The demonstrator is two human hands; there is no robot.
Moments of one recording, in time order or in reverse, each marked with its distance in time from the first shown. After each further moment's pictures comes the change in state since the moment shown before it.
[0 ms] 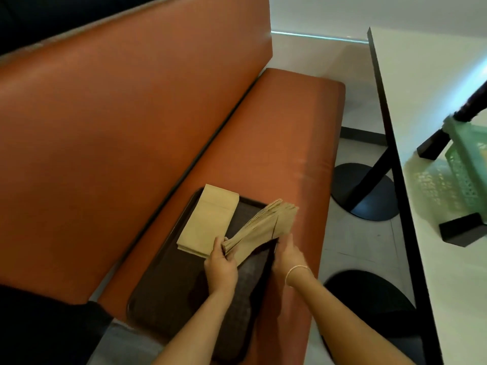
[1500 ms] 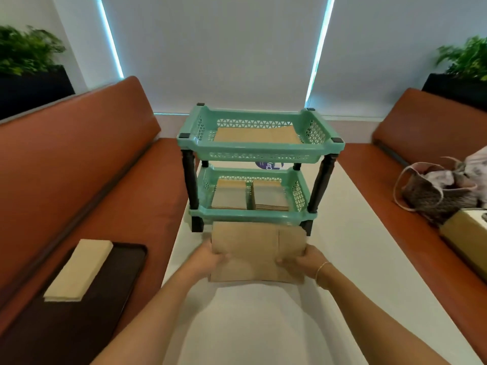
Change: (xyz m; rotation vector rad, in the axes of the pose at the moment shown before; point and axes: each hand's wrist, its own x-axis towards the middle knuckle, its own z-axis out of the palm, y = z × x) left_hand -0.265 0.198 0.174 0.102 -0.745 0.279; right_hand -0.235 0.300 -0.347 0.426 0.270 -0.006
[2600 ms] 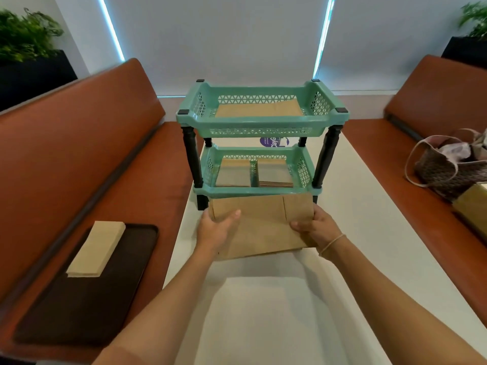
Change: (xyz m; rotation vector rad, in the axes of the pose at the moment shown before) left_hand -0.028 0.024 0.024 -0.313 0.404 0.009; right_hand -0.018 -0.010 -0.010 0.662 -0.066 -0.162
